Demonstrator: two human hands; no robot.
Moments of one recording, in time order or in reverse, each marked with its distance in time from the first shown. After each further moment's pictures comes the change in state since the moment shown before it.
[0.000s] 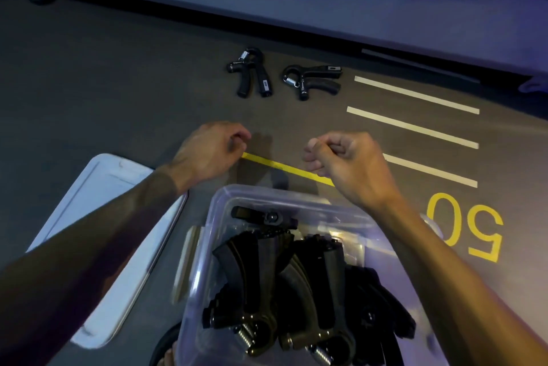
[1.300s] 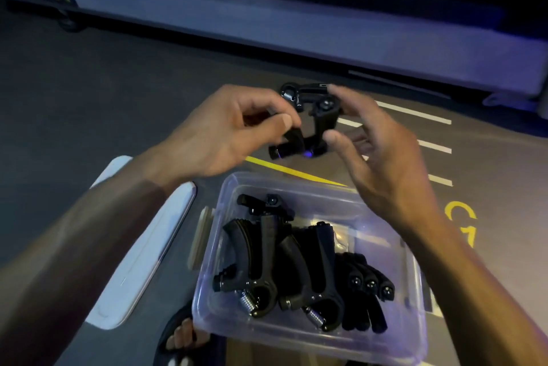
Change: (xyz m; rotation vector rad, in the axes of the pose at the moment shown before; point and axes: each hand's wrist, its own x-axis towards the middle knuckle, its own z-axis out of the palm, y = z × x) left_hand -0.095 0.124 -0.107 -0.627 -0.012 0.280; right_hand -0.084 -0.062 -0.041 -0.241 0.201 -0.474
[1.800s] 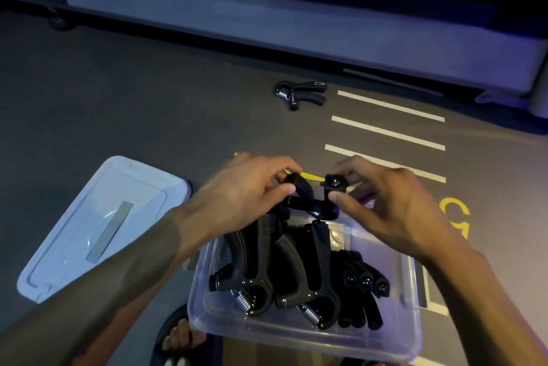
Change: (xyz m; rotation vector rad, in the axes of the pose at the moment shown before) left_hand -0.025 -0.040 0.052 0.468 -0.141 -0.071; right_hand -0.039 0.028 -0.020 -0.207 -0.364 0.065
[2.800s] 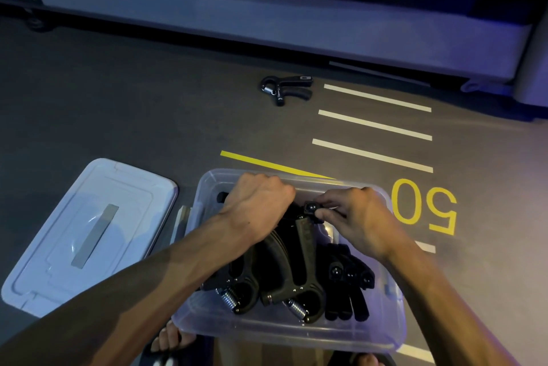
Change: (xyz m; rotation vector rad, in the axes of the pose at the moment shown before) left_hand 0.027 0.030 0.056 0.758 -0.204 0.018; right_hand -0.009 0.046 0.047 -0.041 -0.142 0.187
